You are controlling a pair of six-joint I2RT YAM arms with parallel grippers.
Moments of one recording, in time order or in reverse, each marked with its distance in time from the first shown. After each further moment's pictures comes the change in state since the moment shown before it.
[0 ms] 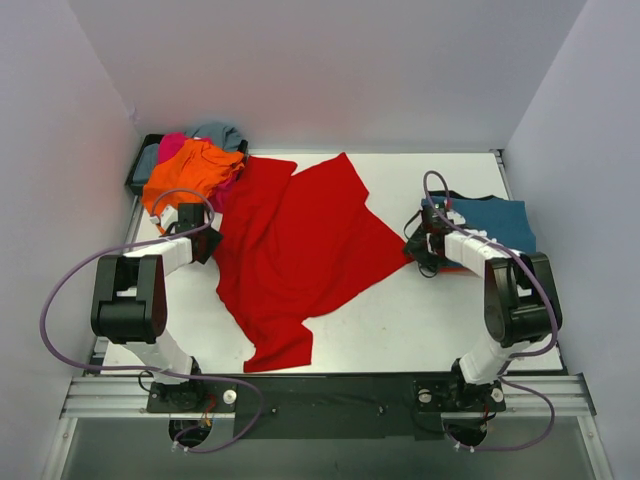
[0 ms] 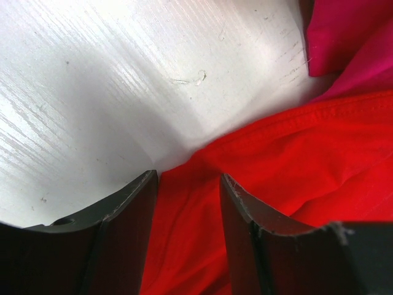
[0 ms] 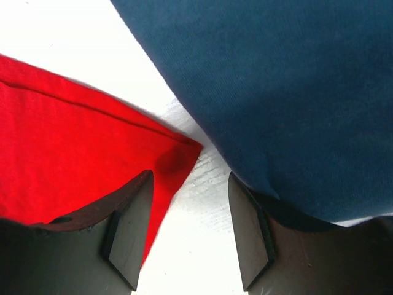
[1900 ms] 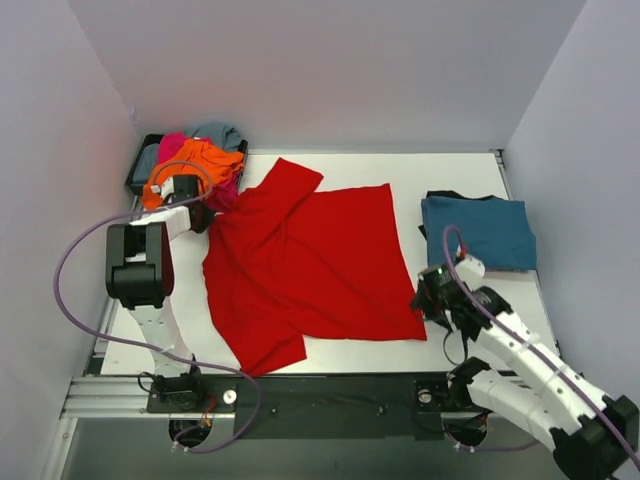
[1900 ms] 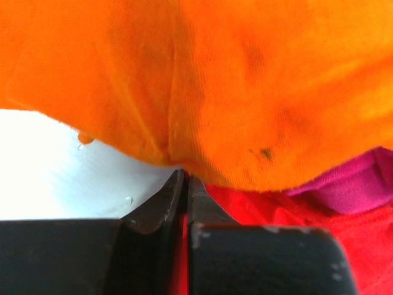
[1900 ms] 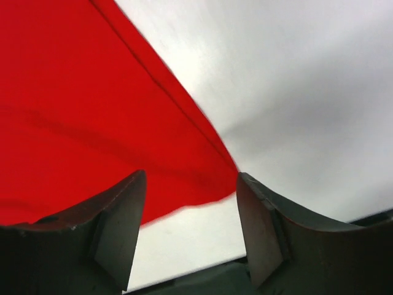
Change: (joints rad) left arm 0.061 0.298 0.375 -0.047 0.059 0.144; right arm 0.406 -0.873 -0.355 -0.559 0.240 0.277
